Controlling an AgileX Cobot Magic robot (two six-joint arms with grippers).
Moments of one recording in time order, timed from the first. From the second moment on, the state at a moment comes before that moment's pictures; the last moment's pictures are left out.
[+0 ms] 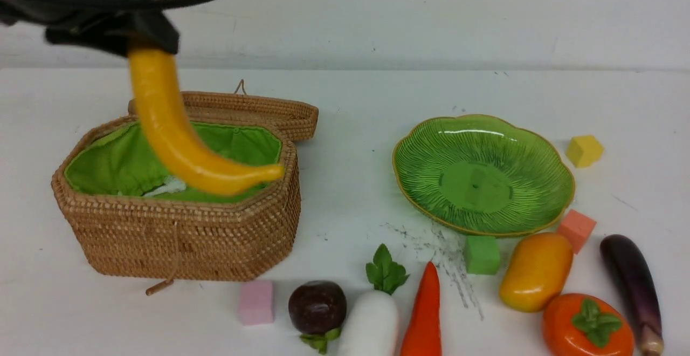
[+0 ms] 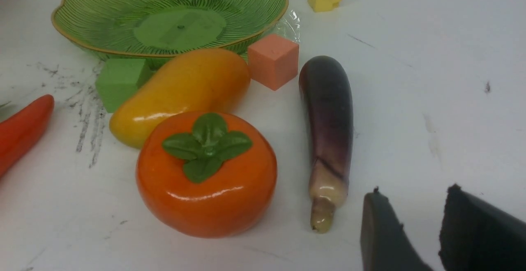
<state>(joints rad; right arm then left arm) 0.02 -0.01 0.01 -0.08 0.39 0.08 -0.20 1.59 -1.80 -0.23 1.17 -0.04</state>
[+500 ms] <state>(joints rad) 0.02 -0.01 0.01 -0.08 0.39 0.08 -0.58 2.31 -2.51 -0.02 1.01 -0.02</state>
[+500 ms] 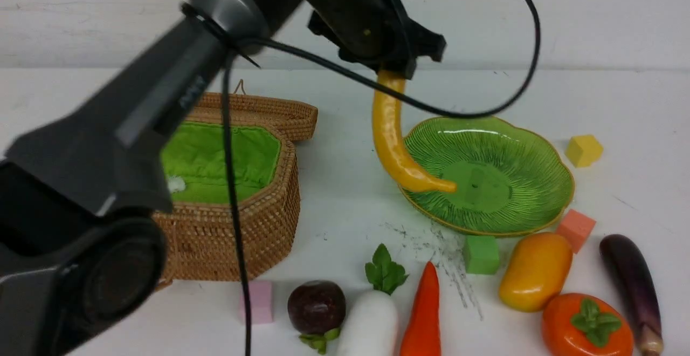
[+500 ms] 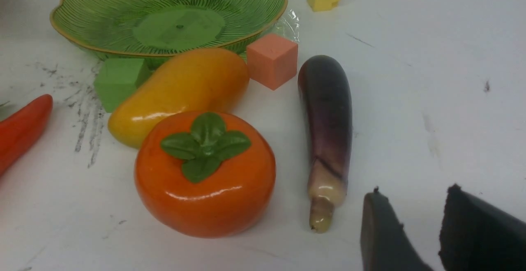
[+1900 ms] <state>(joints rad) 0.02 -0.01 0.01 -0.08 0.39 0.08 -0.63 2.04 -2.48 0.08 1.25 -0.13</state>
